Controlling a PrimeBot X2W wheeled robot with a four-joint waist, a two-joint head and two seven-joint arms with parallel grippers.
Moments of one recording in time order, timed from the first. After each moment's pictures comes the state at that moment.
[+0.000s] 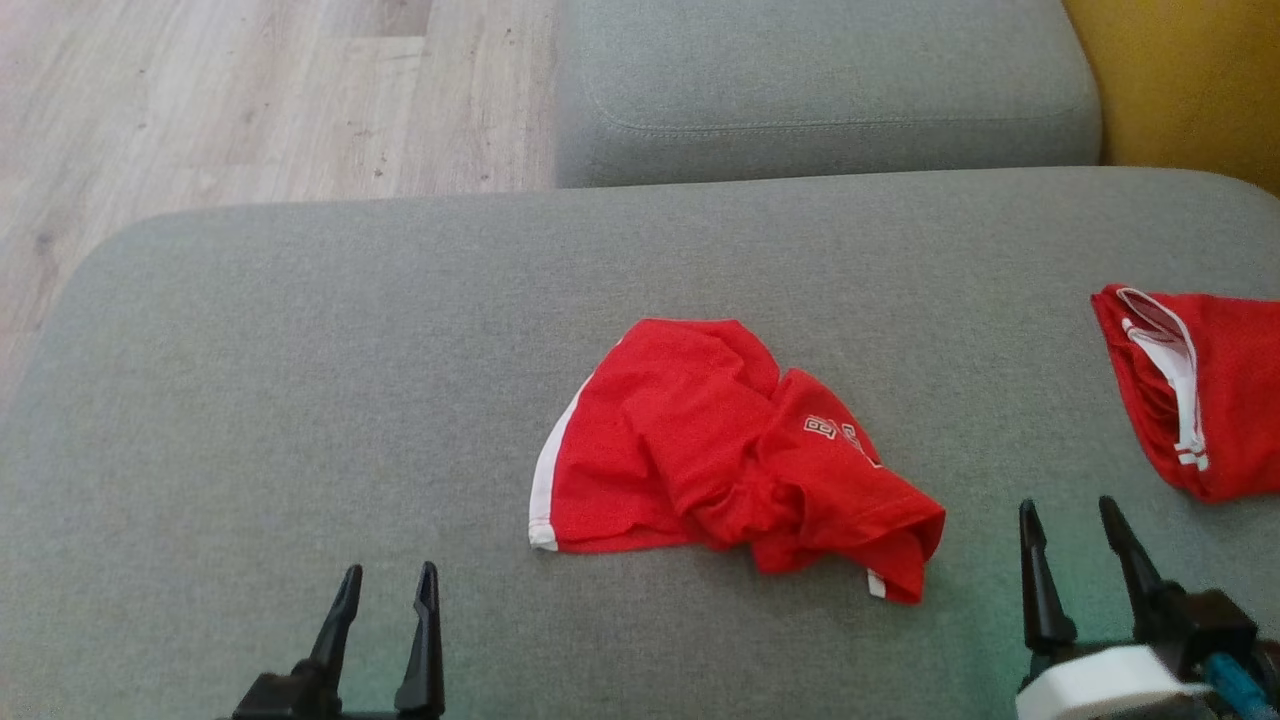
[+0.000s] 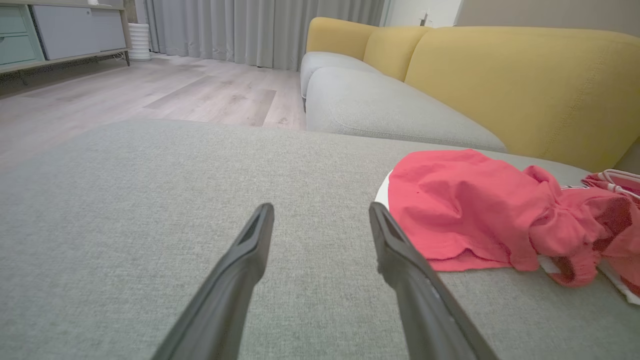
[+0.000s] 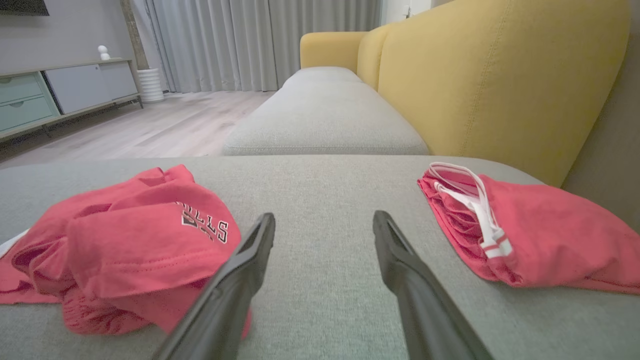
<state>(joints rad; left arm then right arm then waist) 0.12 0.15 -0.29 0.25 -0.35 0.03 -0.25 0.11 -0.05 -0.08 0.26 0.03 0.12 -0.25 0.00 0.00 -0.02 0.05</state>
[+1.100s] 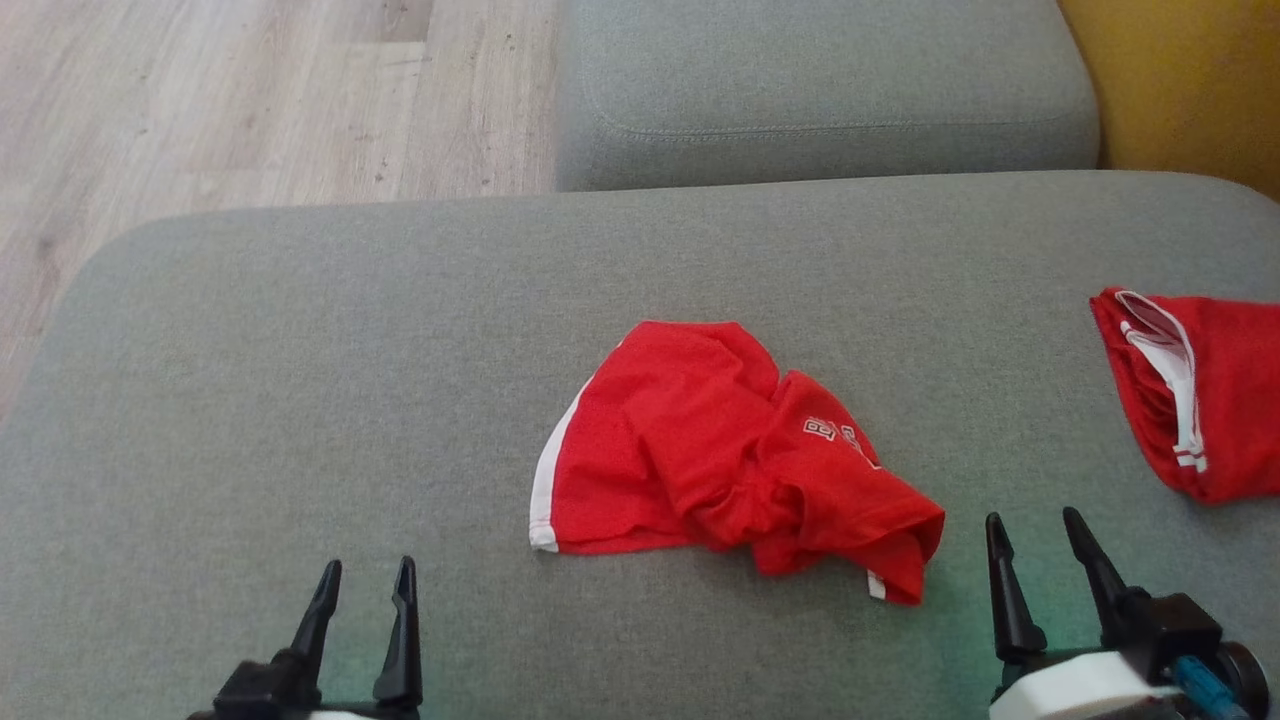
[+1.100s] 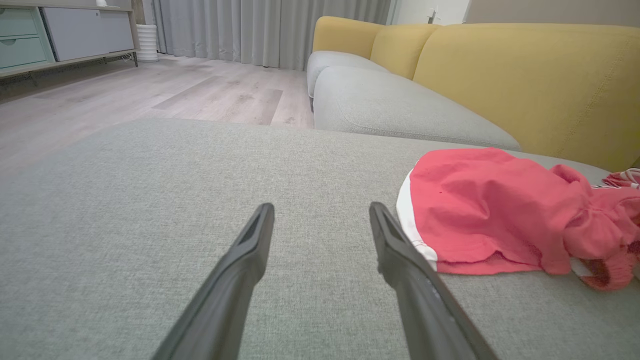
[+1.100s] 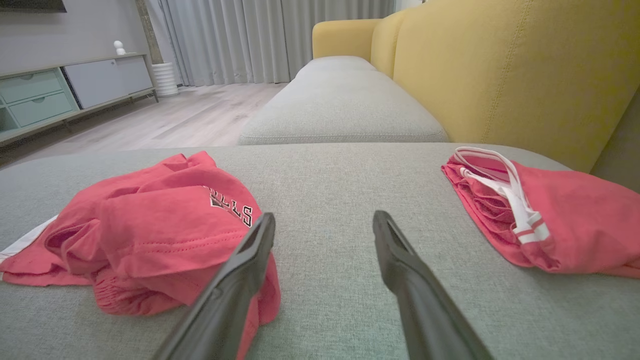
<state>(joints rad) 0.08 0.07 -0.11 0.35 -0.22 -0.10 -0.25 0.11 -0.04 -0.02 0.29 0.04 0.12 -0.25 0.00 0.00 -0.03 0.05</state>
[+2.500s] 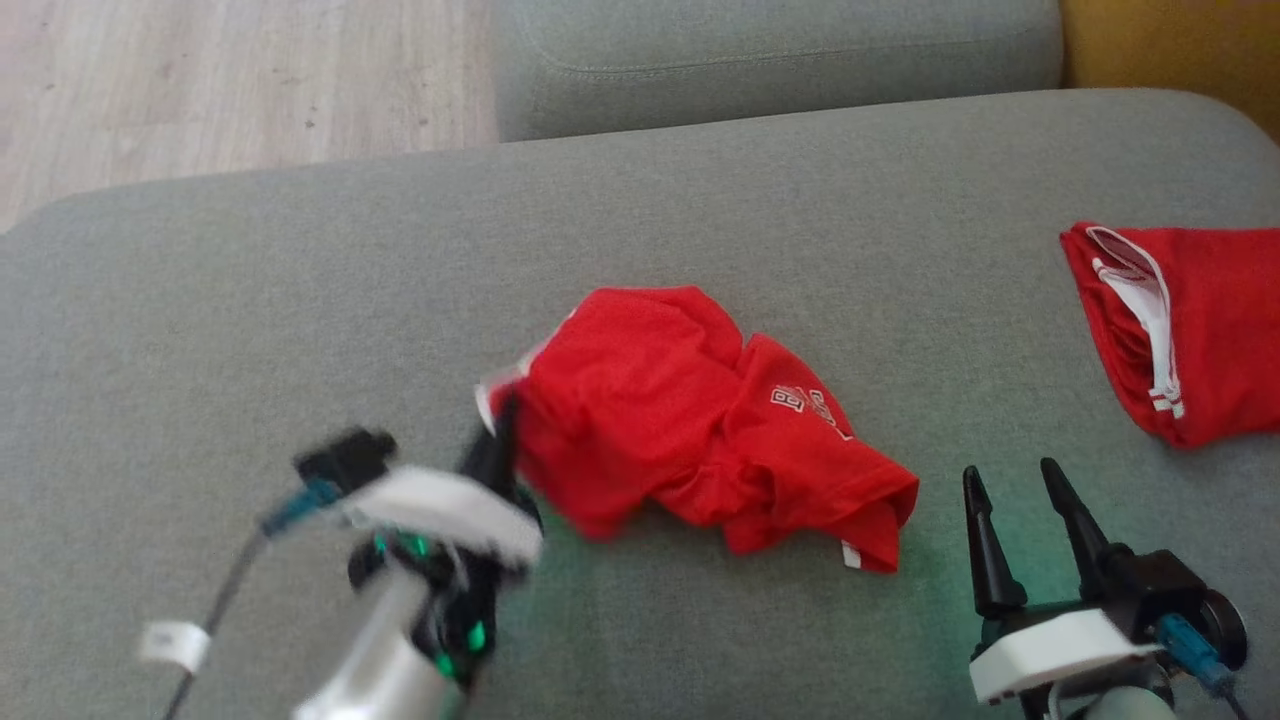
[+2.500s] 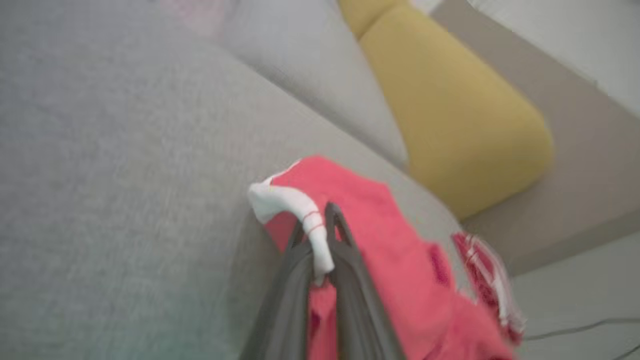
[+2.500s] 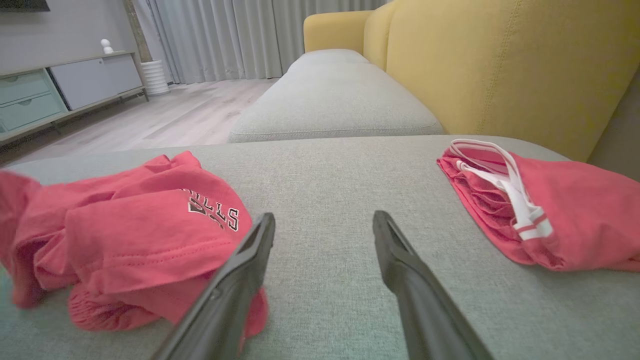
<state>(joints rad) -0.34 0.04 -0.48 0.57 -0.96 -0.09 -0.03 0.05 -0.05 0.02 0.28 0.05 0.12 -0.25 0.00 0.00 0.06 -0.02</state>
